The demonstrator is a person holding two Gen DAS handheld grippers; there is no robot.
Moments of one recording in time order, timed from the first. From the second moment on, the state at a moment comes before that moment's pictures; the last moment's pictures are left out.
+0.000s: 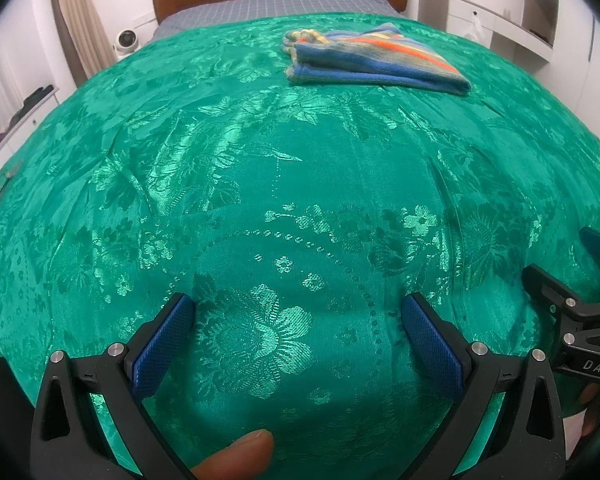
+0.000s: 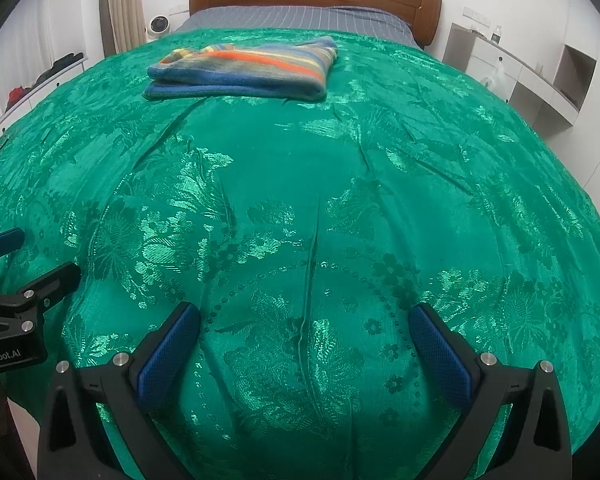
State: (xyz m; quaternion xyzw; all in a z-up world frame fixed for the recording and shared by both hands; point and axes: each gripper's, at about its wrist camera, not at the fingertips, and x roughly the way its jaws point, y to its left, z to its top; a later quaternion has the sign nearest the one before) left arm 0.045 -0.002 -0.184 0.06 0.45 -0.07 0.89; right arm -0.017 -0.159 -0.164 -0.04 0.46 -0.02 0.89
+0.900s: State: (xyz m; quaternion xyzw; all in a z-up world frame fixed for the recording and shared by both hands) left arm 0.051 0.000 -0.182 0.07 0.47 -0.08 0.88; right arm -0.005 -0.160 -0.163 -0.04 0.49 -0.02 0.87
